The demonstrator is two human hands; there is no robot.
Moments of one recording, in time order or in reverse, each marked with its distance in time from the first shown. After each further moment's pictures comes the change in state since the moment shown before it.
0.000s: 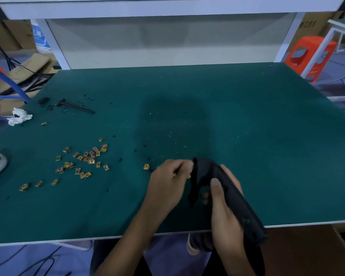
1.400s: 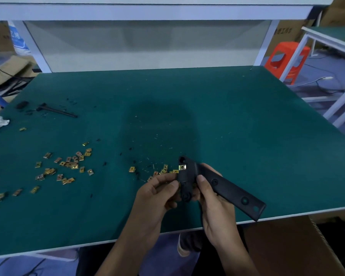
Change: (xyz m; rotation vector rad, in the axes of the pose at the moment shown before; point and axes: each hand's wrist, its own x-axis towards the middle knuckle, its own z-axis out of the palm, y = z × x) left_hand -0.037 0.014 0.005 -0.888 -0.066 -0.466; right_hand 0.002 0.022 0.045 0.274 -0.002 0.151
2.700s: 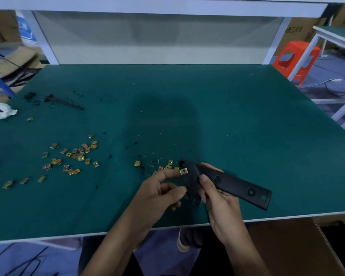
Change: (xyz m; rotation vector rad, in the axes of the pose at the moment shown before) left_hand -0.002 0.008 -0.021 0.229 -0.262 0.058; right_hand 0.007 0.004 -0.010 0.010 -0.164 -0.001
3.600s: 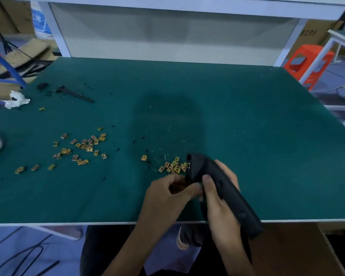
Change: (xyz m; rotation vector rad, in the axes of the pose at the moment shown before) left_hand -0.006 -0.015 0.015 0.330 0.229 0.043; right_hand -0.023 -0.011 0.015 -0.347 0.082 -0.224
